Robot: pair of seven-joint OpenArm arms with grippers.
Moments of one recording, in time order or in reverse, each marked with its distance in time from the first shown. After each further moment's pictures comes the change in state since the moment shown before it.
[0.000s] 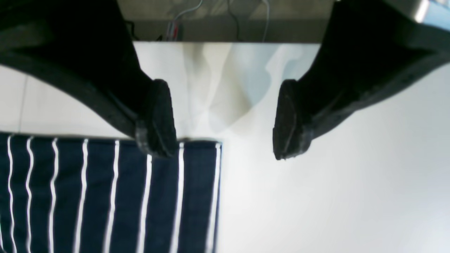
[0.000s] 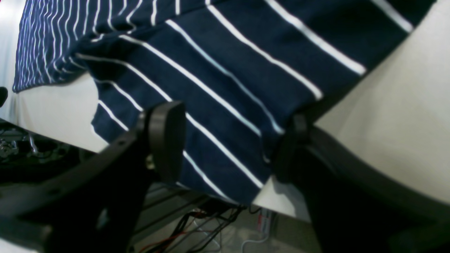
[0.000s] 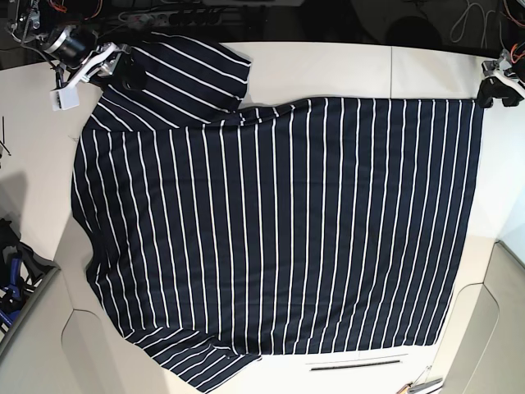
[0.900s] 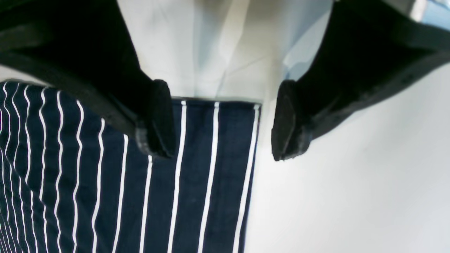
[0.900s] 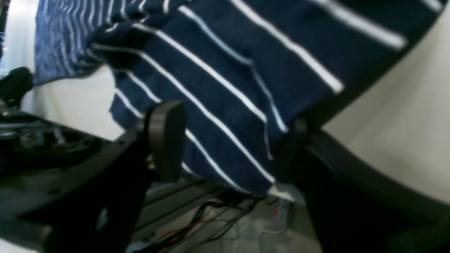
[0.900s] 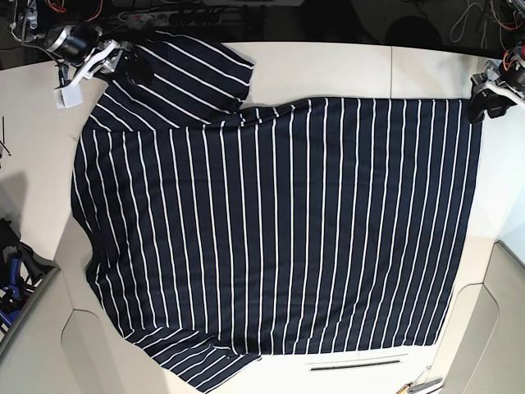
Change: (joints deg) left arm -2.5 0.7 7.2 -5.8 -6.0 -3.5 -3.4; right arm 0.1 0.0 0.0 -0.1 6.2 0.0 -5.5
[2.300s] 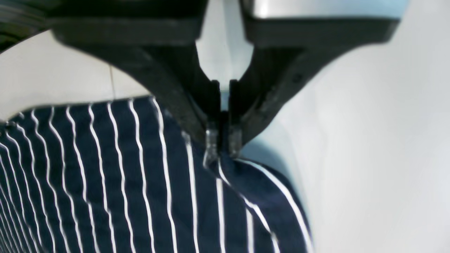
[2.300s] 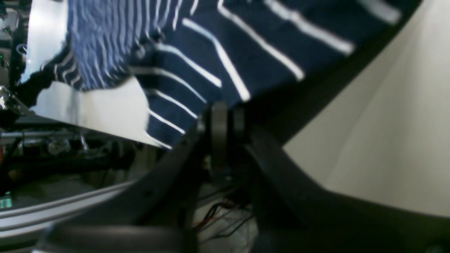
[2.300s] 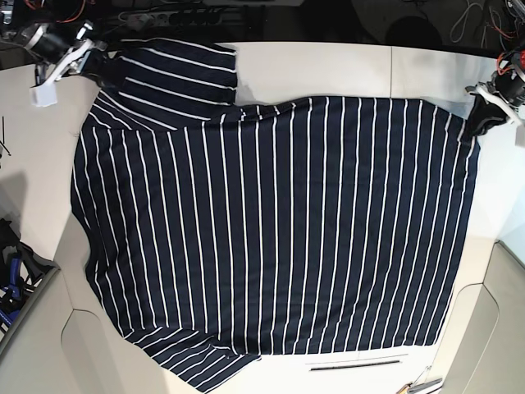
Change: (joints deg) left arm 0.4 0.4 -2.4 12.7 1.2 -1.0 0.3; right arm -0.1 -0.3 10.6 4.7 11.2 2.1 -9.0
